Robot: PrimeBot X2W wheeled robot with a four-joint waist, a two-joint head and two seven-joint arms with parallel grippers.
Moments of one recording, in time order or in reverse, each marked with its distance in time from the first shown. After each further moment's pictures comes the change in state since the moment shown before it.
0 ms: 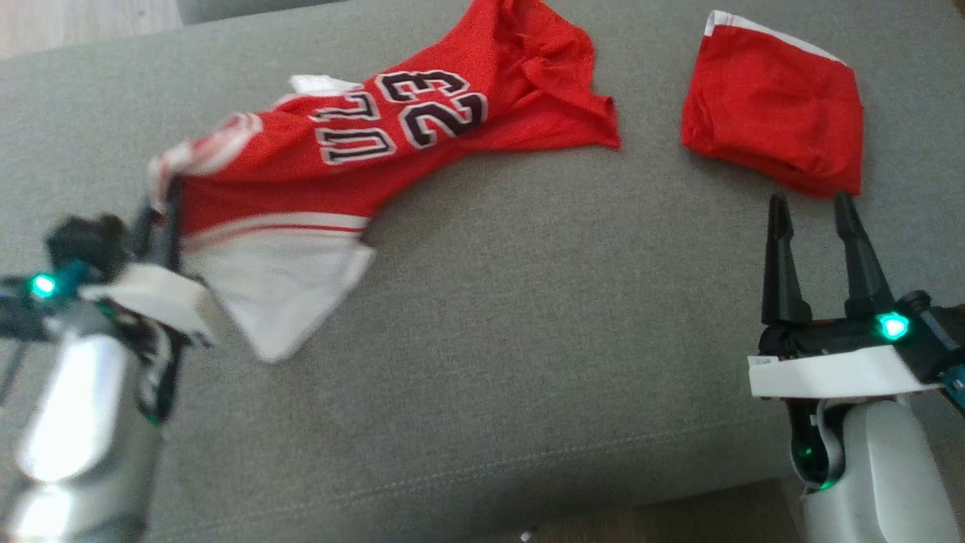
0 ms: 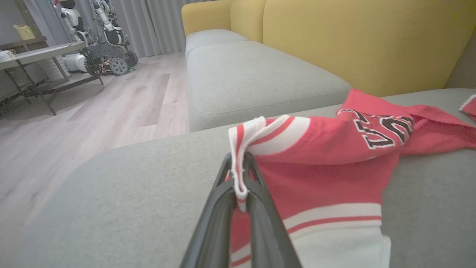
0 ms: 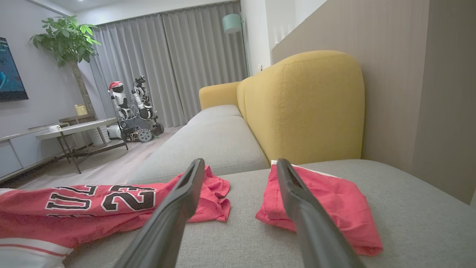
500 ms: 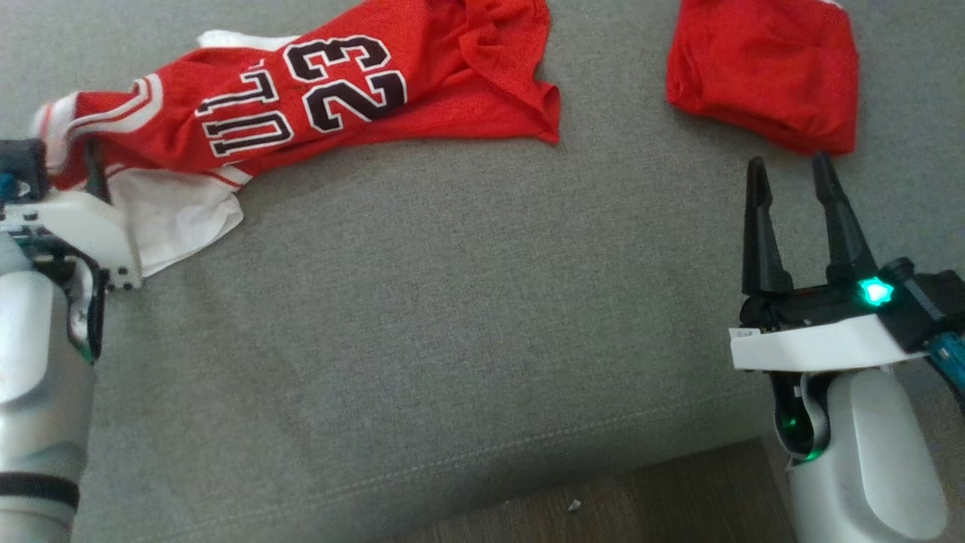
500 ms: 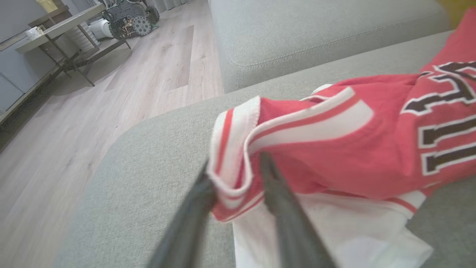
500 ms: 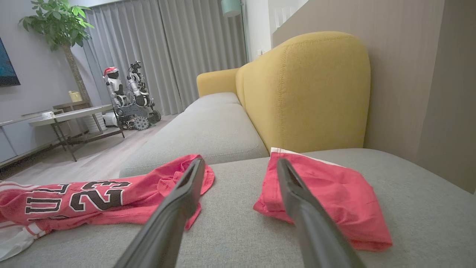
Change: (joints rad) left arm -0.225 0.109 0.007 0.230 0.078 0.070 0.143; right arm -0.070 0.000 0.047 0.011 0.004 0.000 0.000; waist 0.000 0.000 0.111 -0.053
